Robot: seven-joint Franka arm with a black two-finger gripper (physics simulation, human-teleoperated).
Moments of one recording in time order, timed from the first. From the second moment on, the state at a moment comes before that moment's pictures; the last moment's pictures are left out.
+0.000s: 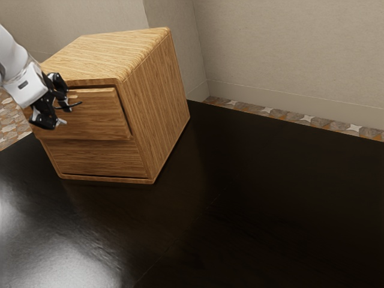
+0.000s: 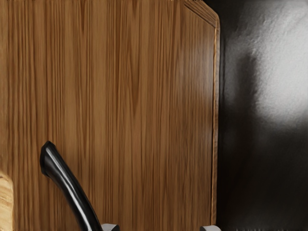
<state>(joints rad) -0.97 -0.48 1.19 -1.74 0.61 2.02 1.31</state>
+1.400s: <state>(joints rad) -0.50 -0.55 0.77 -1.98 0.56 2.03 1.29</state>
